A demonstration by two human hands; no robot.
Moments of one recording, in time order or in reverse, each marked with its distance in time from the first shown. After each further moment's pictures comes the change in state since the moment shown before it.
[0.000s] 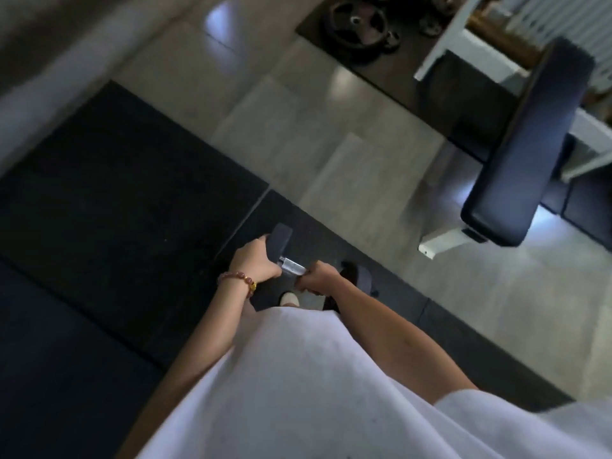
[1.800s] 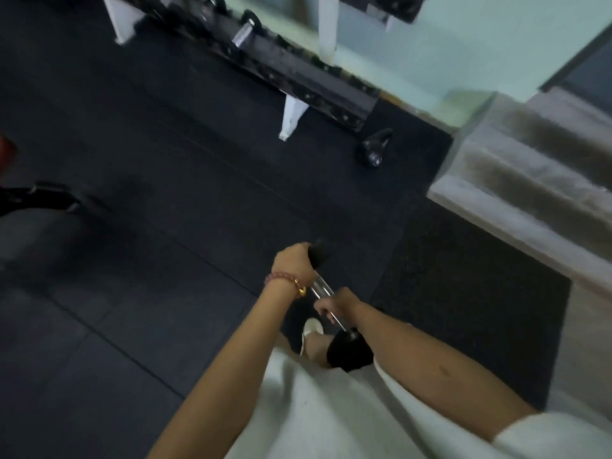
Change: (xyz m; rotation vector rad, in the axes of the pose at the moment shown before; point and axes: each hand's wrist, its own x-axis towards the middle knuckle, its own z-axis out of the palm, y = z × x) left_hand -0.495 -0.743 -0.077 -0.871 0.768 -0.857; right_hand -0.242 -0.503 0.707 -0.839 -0.472 -0.478
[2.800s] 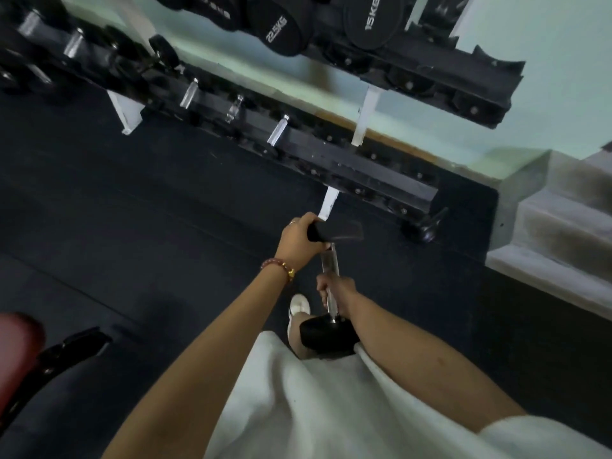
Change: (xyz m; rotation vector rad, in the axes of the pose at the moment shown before) left_hand 0.414 -0.133 -0.414 -0.315 0.128 0.268; right_hand 0.233 -0.548 0.028 0.589 0.137 0.090
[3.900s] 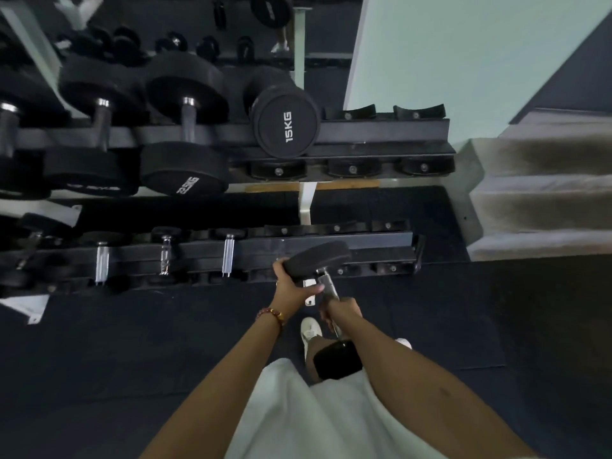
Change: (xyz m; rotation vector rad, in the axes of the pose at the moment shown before) left_hand 0.338 0.035 -0.076 -0.346 -0.322 -0.062; right_hand 0.155 -0.287 0.017 0.197 0.309 0.004
